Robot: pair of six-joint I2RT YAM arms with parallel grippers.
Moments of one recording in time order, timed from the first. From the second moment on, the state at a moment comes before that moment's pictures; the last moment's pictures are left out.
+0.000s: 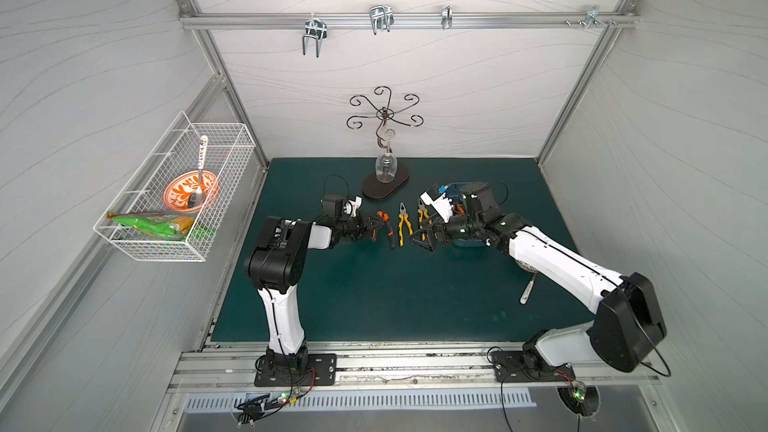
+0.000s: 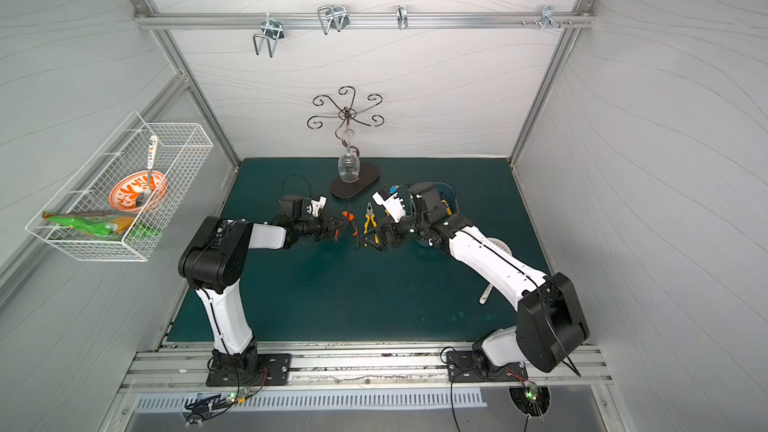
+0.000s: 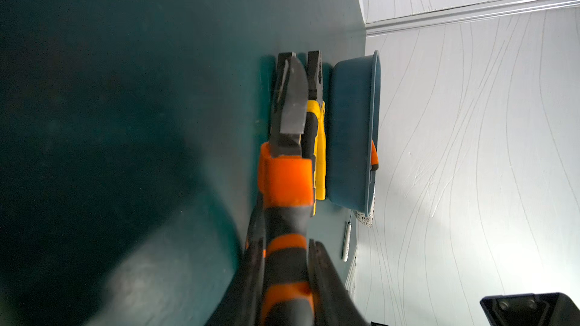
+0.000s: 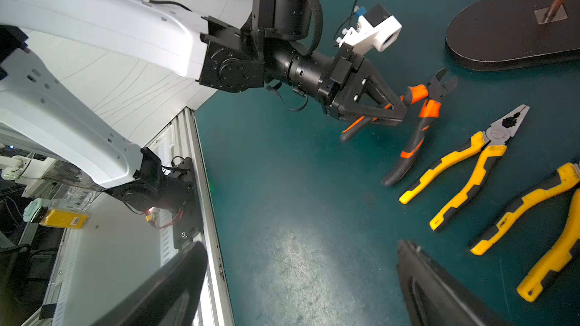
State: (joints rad) left arm -0.17 1.99 0.97 0.36 0.84 -0.86; right arm 0.61 1.41 1.06 -0.30 -0.69 0.06
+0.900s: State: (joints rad) left arm -0.17 1.96 1.01 0.16 0.66 -0.77; right arm 0.60 1.41 1.06 -0.31 -0.56 0.06
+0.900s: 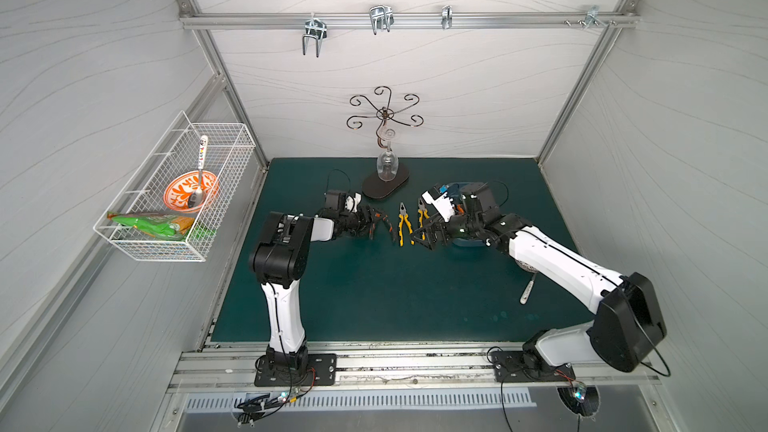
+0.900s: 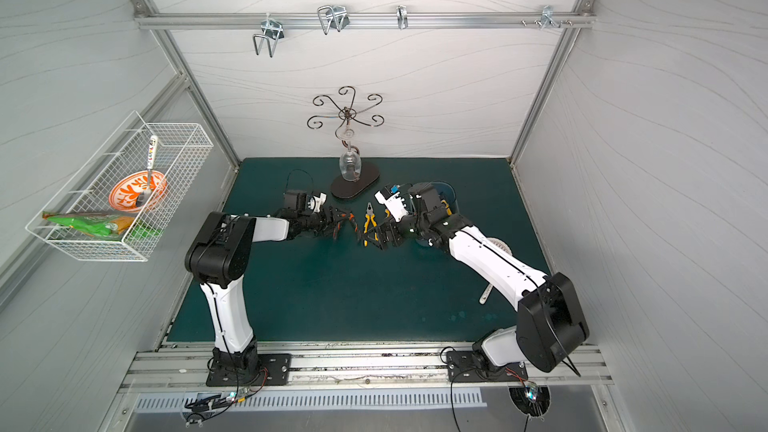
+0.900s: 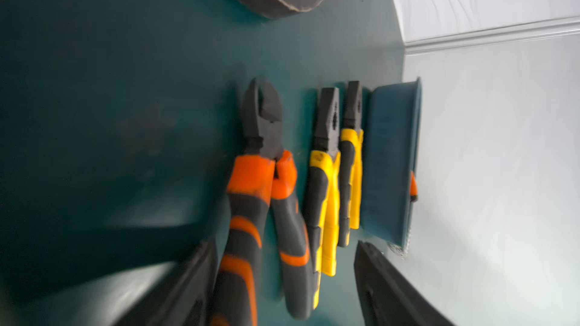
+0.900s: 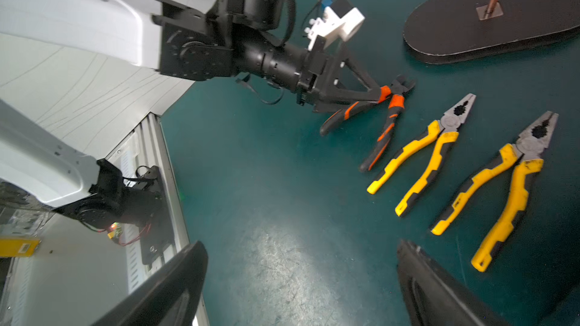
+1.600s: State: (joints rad) left arm -0.38 1.47 0.83 -0.09 0.30 -0.53; right arm 0.37 1.48 1.13 -0.46 -0.17 0.18
